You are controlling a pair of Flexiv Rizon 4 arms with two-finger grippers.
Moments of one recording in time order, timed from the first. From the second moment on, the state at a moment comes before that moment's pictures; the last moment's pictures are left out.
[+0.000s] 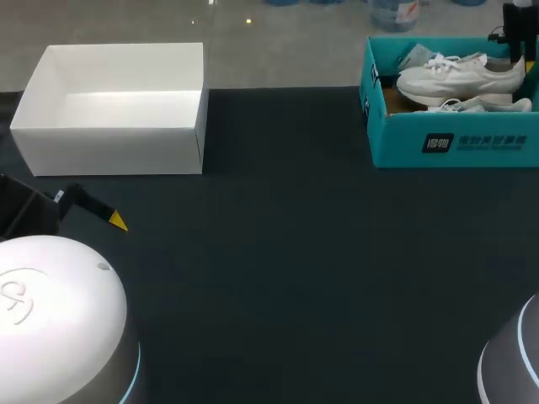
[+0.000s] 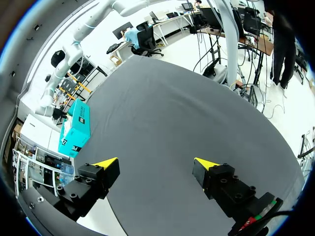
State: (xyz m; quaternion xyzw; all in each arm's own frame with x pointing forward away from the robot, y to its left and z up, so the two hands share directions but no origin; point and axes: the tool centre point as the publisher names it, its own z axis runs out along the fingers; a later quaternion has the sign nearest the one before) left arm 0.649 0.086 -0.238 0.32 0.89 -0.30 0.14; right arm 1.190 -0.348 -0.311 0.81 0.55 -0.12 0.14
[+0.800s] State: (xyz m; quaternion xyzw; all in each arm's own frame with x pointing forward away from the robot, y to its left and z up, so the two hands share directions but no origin) left arm 0.649 0.086 -0.238 0.32 0.89 -0.30 0.14; right arm 1.184 -0.337 -0.353 0.82 0.54 -0.12 0.14
